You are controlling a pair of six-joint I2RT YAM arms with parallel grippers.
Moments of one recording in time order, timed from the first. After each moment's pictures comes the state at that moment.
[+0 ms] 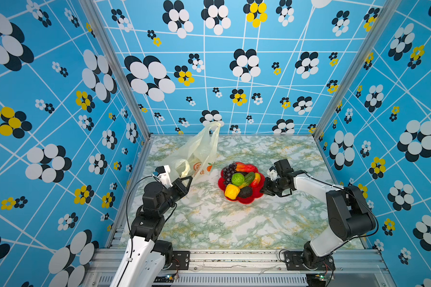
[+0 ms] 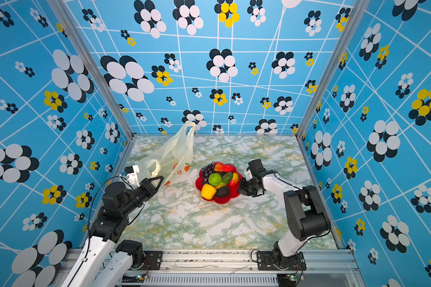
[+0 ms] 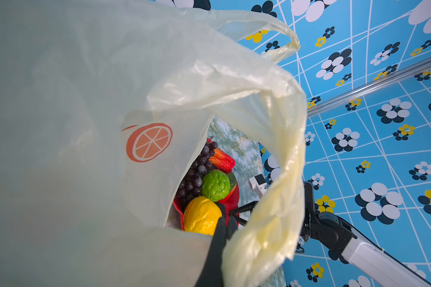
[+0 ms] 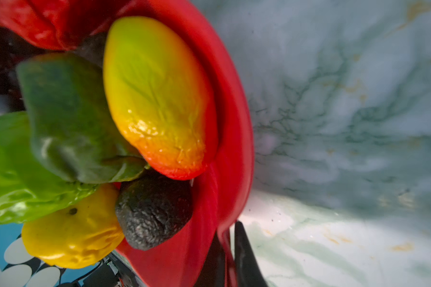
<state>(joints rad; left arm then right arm) -0.17 0.59 0.56 -0.21 0.38 -0.92 0.28 1.64 0.92 -0.48 -0.42 0.53</state>
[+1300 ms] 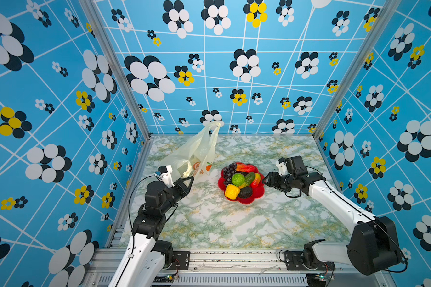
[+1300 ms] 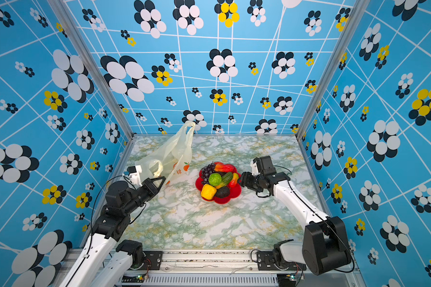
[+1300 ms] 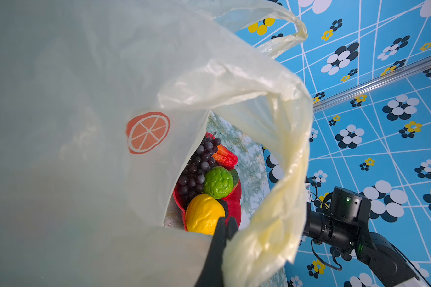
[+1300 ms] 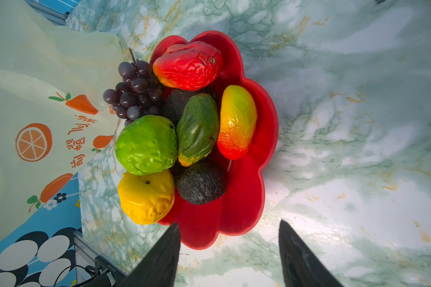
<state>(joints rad) -0.18 0.62 0.54 -0.18 0.38 -0.92 0.28 1.33 0.92 -0.56 -0.32 0.51</state>
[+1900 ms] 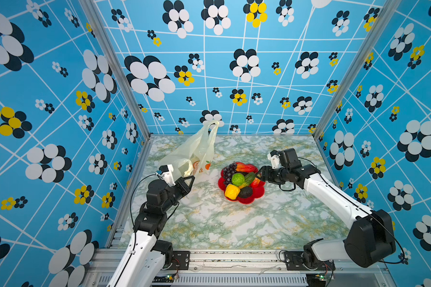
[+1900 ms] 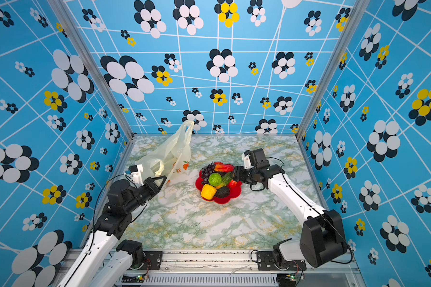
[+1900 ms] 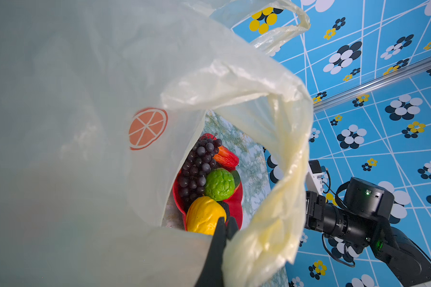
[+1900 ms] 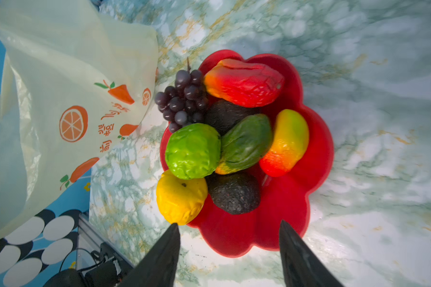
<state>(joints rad) -0.18 0.65 0.54 -0.14 0.38 -0.92 0.40 1.43 1.11 -0.61 -0.32 0.46</state>
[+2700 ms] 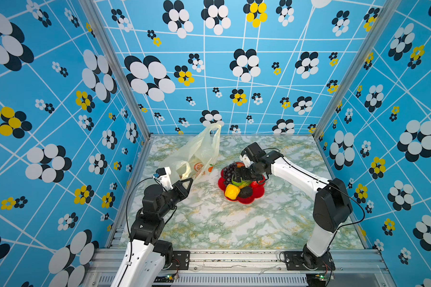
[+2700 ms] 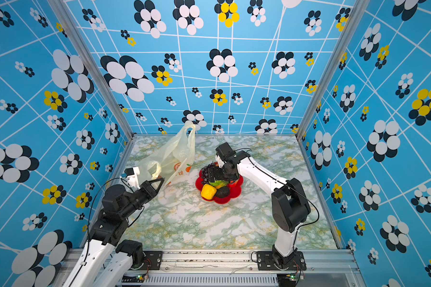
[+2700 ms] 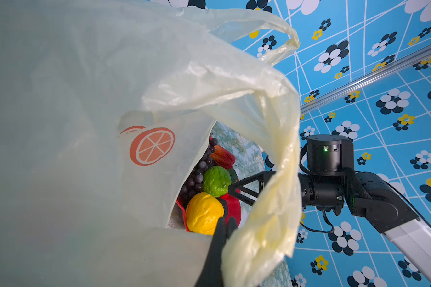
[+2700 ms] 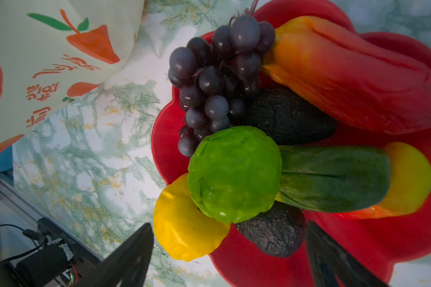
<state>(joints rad) -0.18 0.55 0.54 -0.22 0.37 -0.90 0.61 1.82 1.50 -0.84 -0.17 0.36</state>
